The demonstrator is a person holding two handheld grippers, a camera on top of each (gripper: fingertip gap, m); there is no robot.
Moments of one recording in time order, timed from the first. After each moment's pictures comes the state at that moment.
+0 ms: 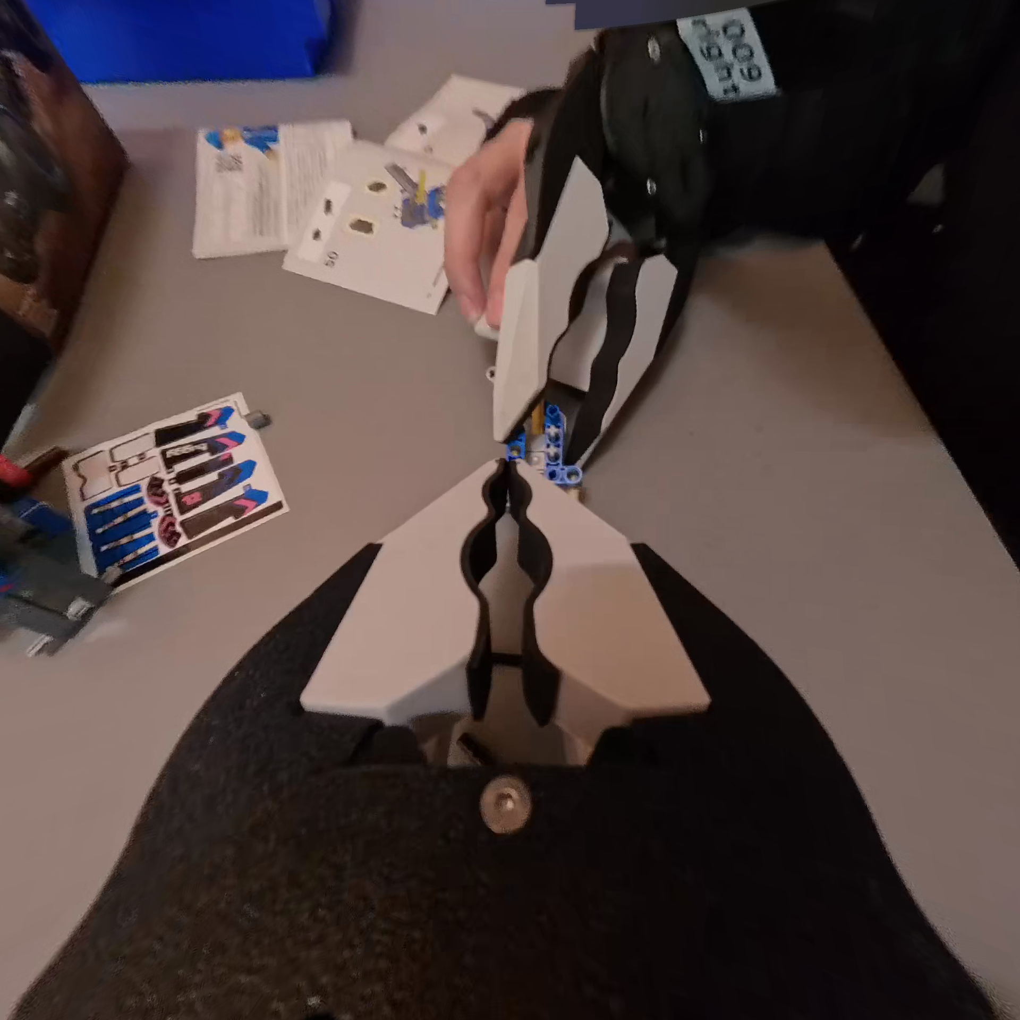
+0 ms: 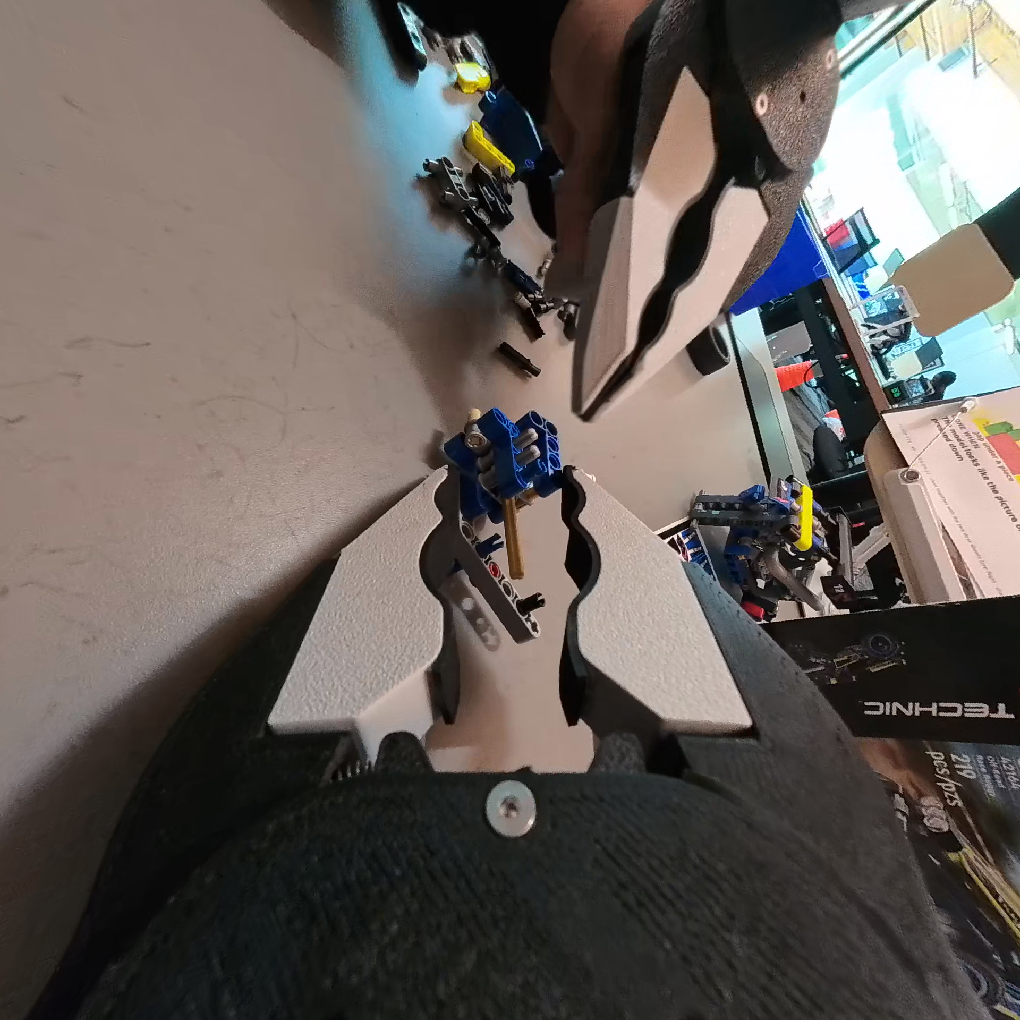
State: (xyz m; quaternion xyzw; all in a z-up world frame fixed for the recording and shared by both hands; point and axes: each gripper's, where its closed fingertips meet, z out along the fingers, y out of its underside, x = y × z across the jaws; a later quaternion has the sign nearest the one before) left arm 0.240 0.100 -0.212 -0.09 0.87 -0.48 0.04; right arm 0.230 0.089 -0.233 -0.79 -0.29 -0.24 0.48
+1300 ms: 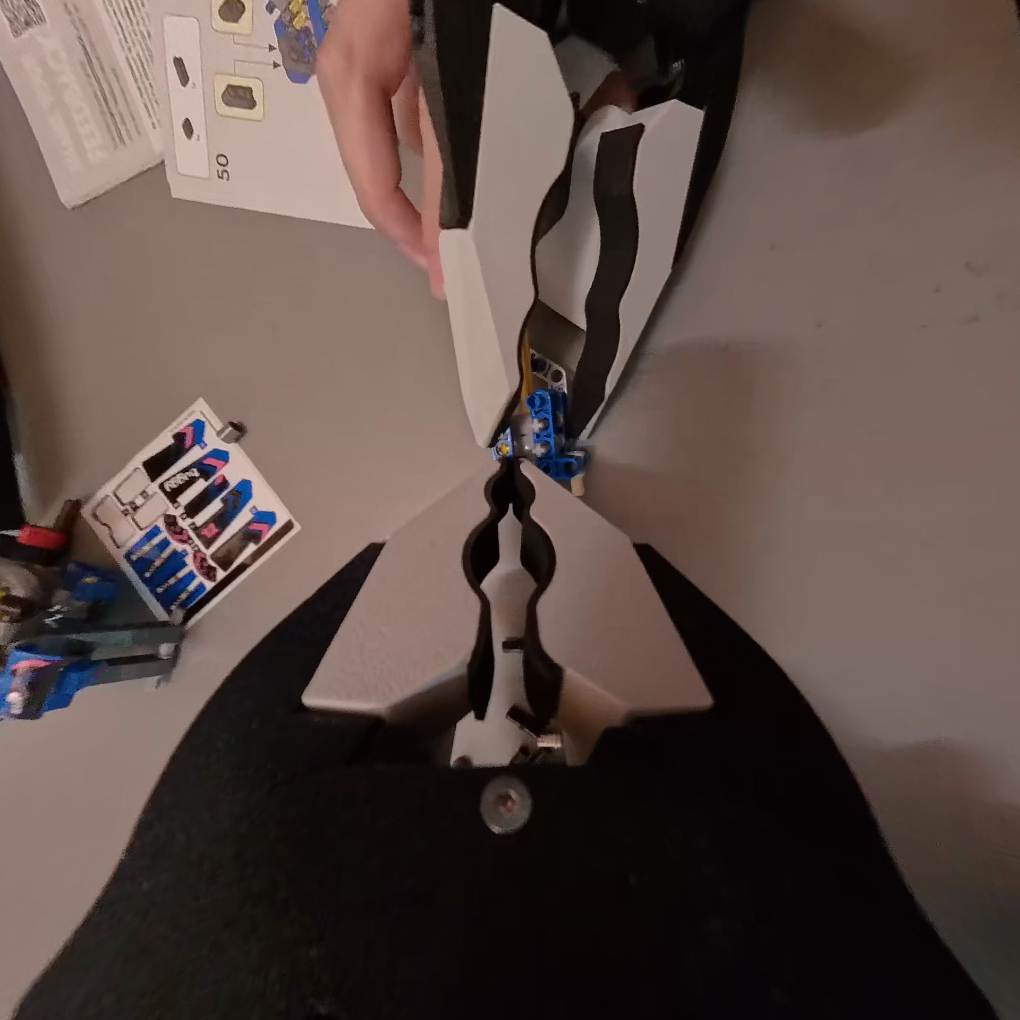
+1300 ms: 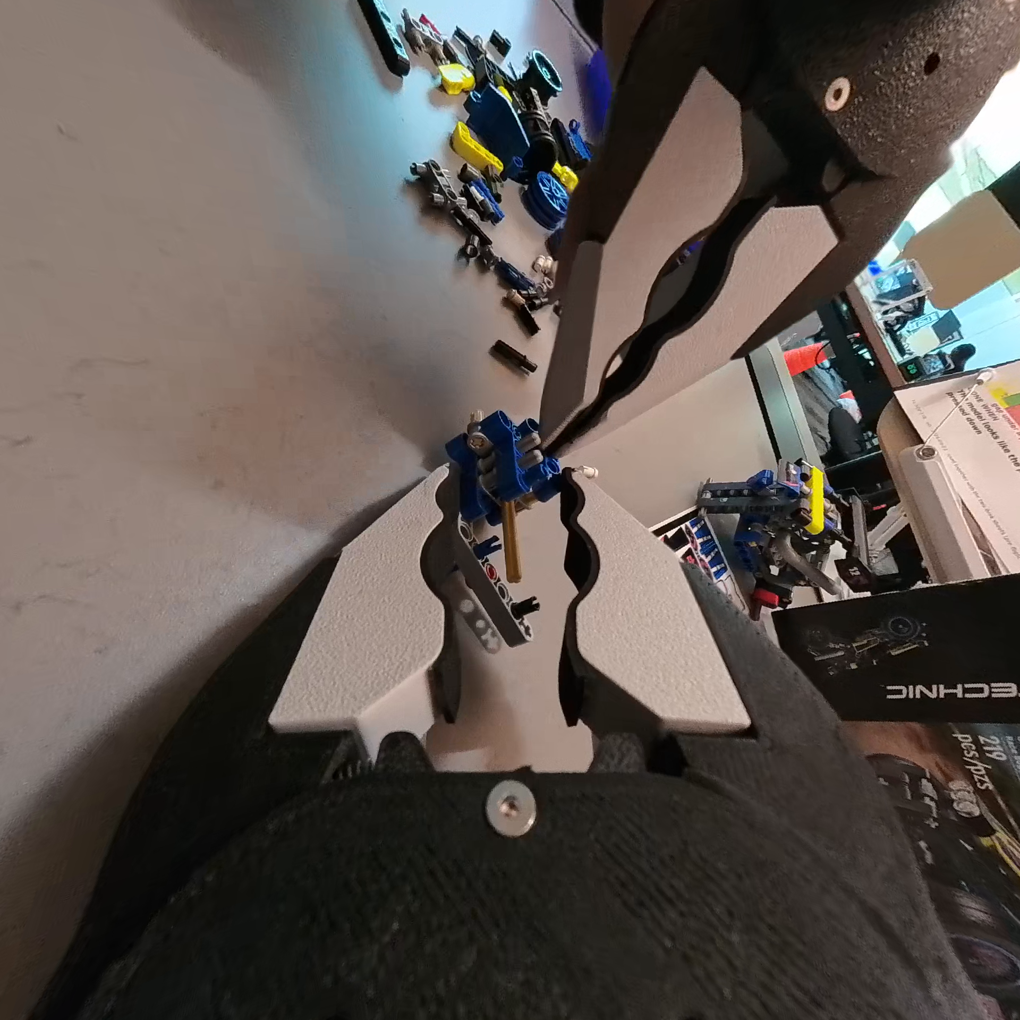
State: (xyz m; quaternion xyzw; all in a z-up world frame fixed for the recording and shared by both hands) left arm 0.241 0.089 -0.228 -0.02 0.96 -0.28 0.05; right arm 0.232 0.088 -0.233 -0.80 -0.27 -0.22 0.49
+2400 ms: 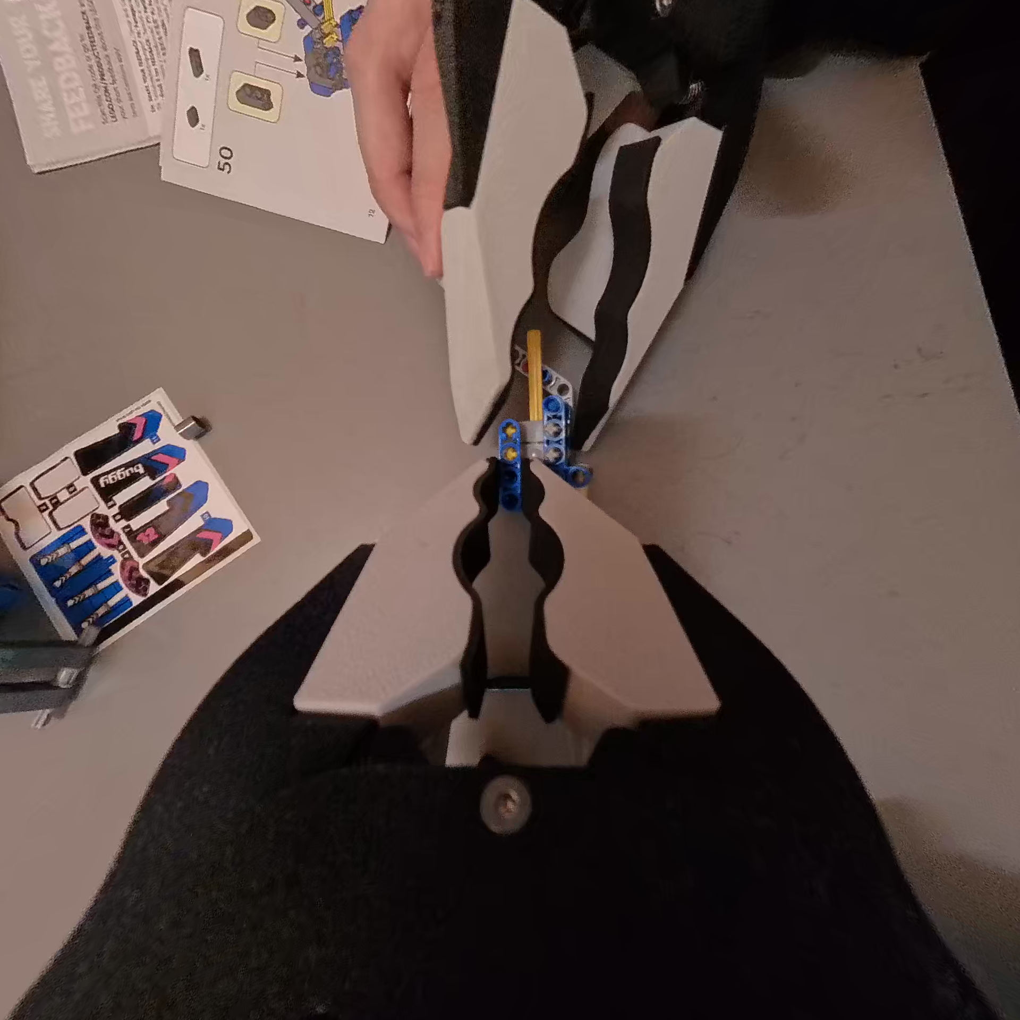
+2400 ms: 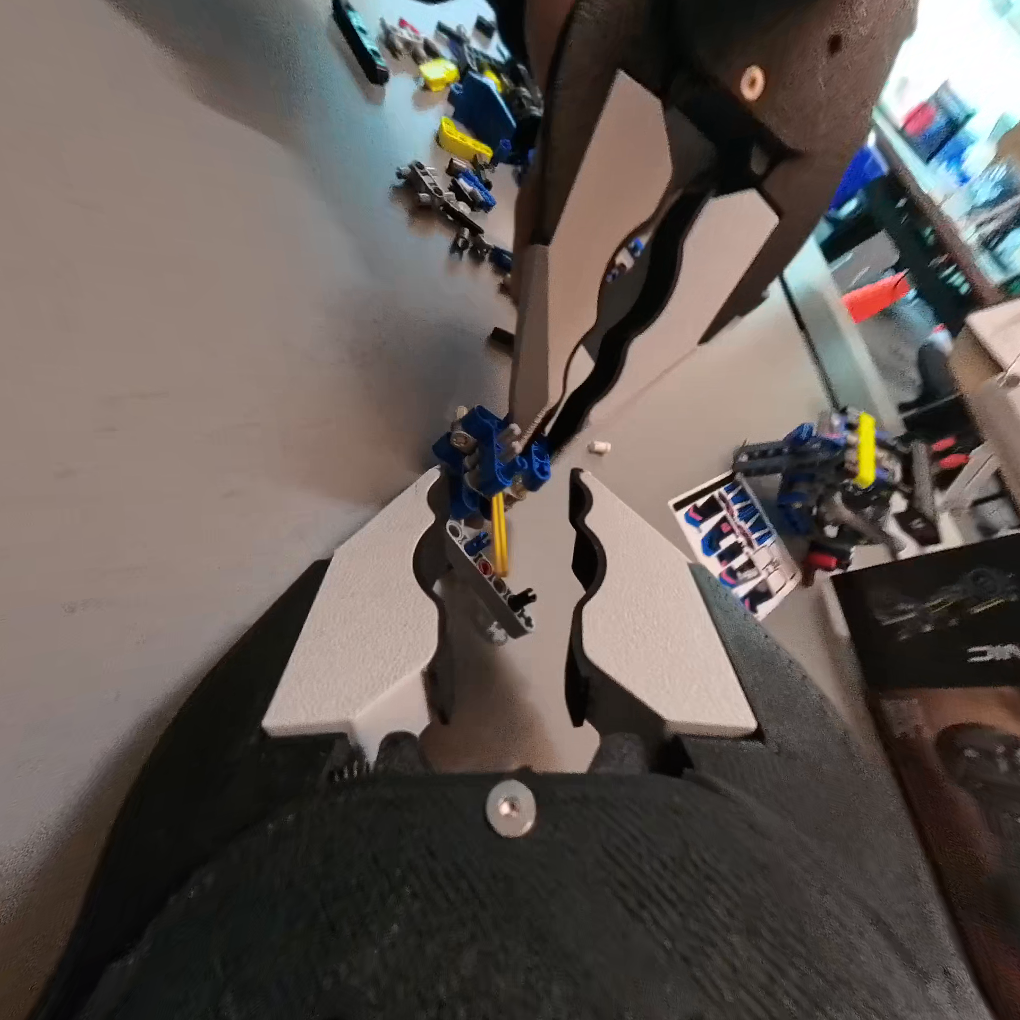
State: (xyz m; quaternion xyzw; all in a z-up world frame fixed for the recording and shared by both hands) left arm 0.242 0.081 -0.234 -0.06 0.94 -0.34 0.02; right arm 0.235 0.082 -0.232 -0.83 -0.21 -0.16 0.49
